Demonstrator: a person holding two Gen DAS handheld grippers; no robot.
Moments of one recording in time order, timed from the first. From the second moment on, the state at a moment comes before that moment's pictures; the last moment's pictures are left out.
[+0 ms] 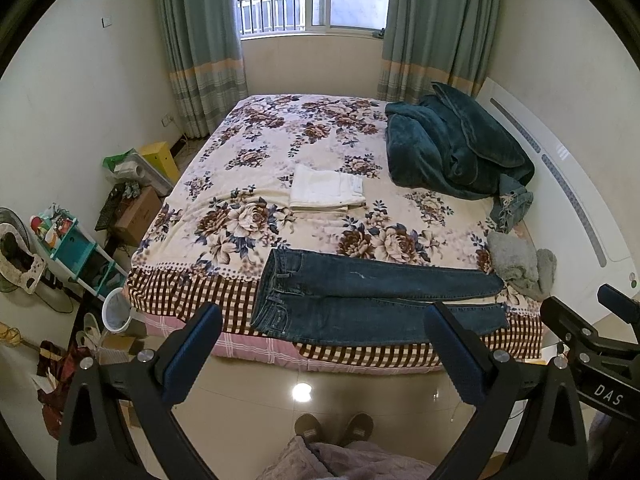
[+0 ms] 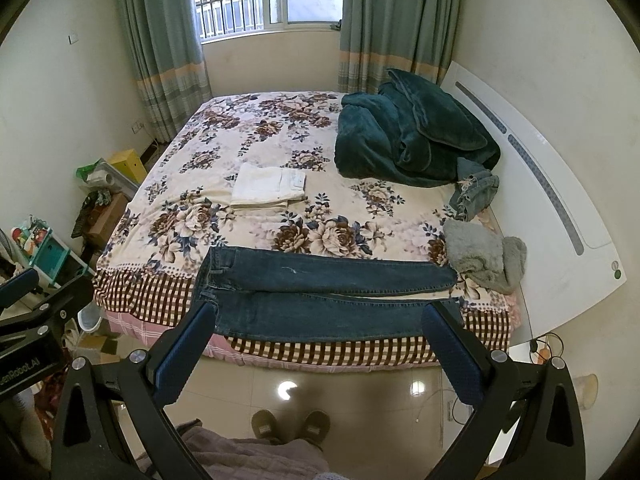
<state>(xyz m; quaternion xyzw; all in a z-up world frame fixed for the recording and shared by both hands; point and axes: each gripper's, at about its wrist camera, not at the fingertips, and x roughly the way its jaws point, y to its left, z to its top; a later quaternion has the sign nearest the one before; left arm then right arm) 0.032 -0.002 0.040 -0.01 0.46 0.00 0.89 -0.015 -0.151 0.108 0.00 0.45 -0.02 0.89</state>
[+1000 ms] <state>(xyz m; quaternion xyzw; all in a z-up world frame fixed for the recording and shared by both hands) 0.122 0.031 -0.032 -0.01 0.46 0.04 0.89 0.090 -0.178 0.033 0.03 0.48 -0.14 0.87</state>
